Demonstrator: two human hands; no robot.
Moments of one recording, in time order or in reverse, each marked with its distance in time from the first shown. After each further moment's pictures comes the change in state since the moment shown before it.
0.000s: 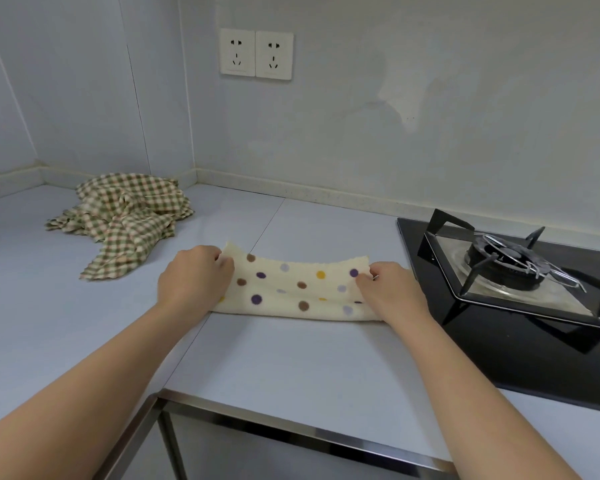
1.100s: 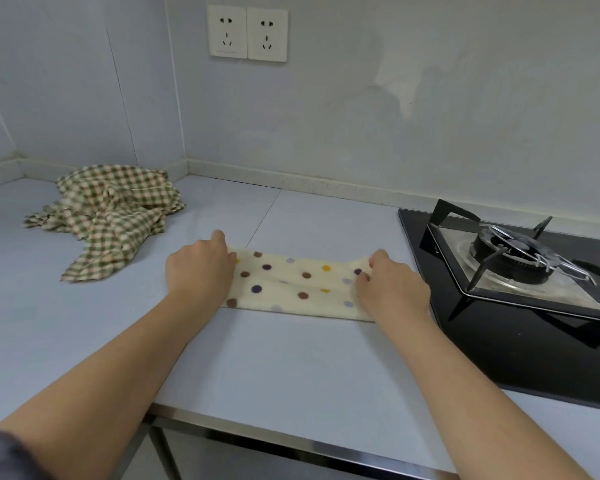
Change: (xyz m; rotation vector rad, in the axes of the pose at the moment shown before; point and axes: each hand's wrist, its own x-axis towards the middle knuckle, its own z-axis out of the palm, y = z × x) left_hand 0.019 0.006 0.024 0.454 0.100 0.166; right_hand 0.000 -0.014 0.006 -0.369 0.065 0.017
